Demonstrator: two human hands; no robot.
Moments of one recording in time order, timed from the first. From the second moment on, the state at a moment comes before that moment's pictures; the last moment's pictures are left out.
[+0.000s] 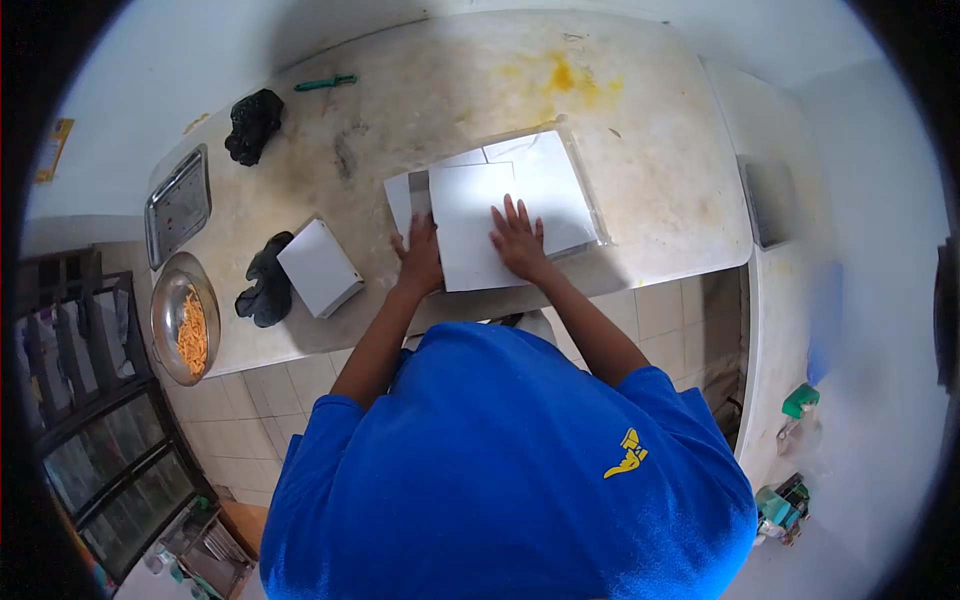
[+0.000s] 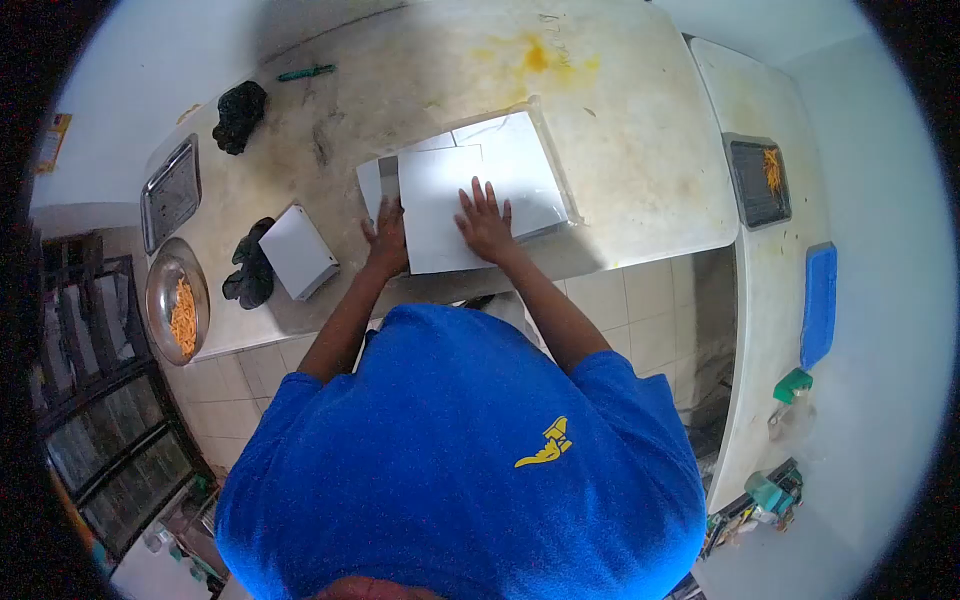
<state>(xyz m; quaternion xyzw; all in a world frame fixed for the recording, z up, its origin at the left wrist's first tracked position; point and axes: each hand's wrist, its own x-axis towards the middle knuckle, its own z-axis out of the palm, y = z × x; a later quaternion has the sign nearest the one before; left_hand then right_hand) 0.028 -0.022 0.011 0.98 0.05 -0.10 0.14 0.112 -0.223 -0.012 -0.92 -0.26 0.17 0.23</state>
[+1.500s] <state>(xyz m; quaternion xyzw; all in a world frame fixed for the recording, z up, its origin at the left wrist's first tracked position) -0.065 -0.070 0.009 0.43 0.53 0.16 0.71 0.203 -0.079 0.006 -0.73 -0.55 0.21 0.36</state>
